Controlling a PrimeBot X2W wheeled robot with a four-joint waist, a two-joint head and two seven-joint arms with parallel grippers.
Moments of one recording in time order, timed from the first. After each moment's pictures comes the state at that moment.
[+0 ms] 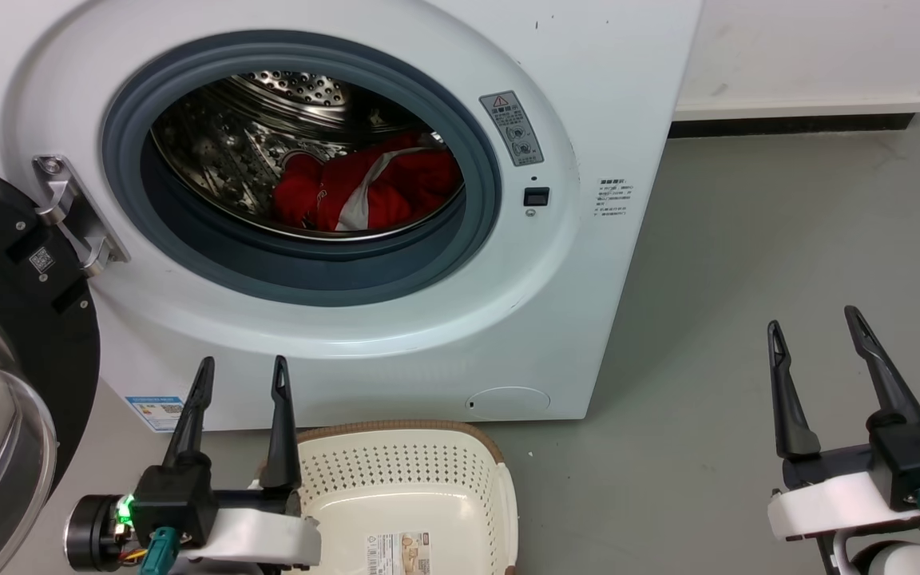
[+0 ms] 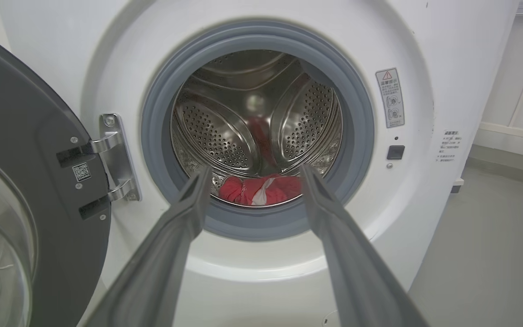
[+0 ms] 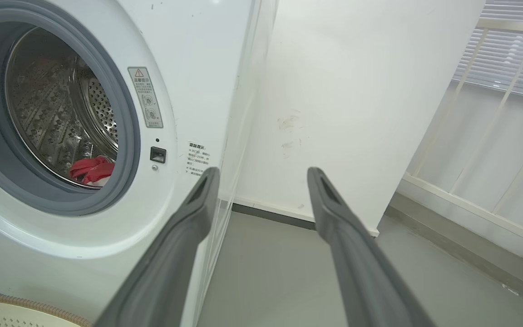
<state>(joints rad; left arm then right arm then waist) 0.03 0.14 -0.13 -0.07 -0.15 0.13 -0.23 -0.02 -0.05 -0.07 -0.07 -0.18 0.13 -0.23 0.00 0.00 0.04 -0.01</state>
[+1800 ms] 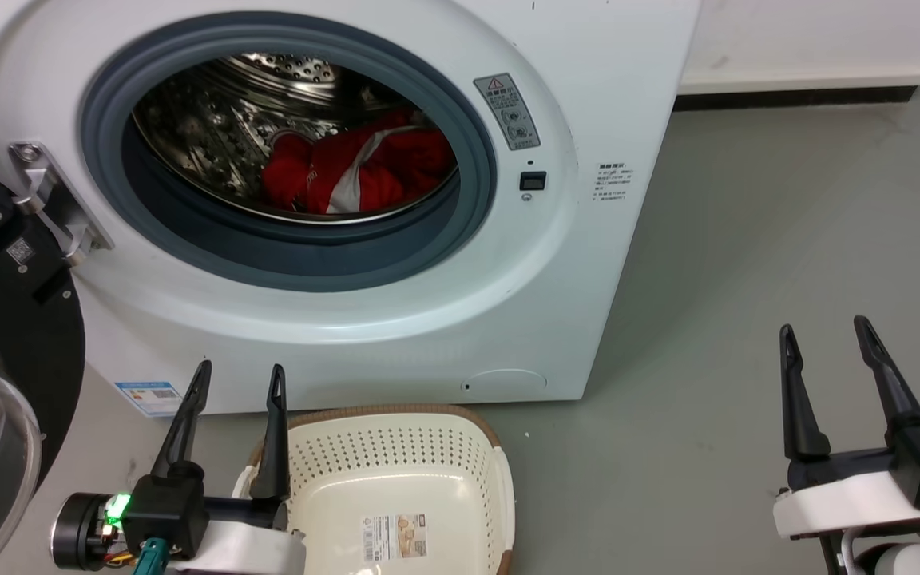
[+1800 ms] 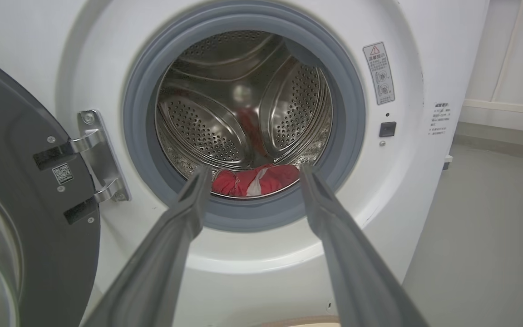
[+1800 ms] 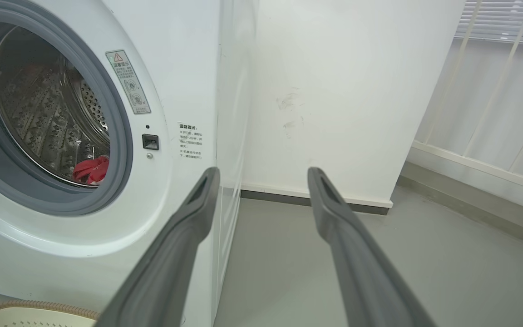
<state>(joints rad) 0.05 0.06 0.01 -0.07 0.00 -0.07 -0.26 -0.02 -0.05 -0.08 0.00 -0.07 0.13 -0.26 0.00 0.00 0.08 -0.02</state>
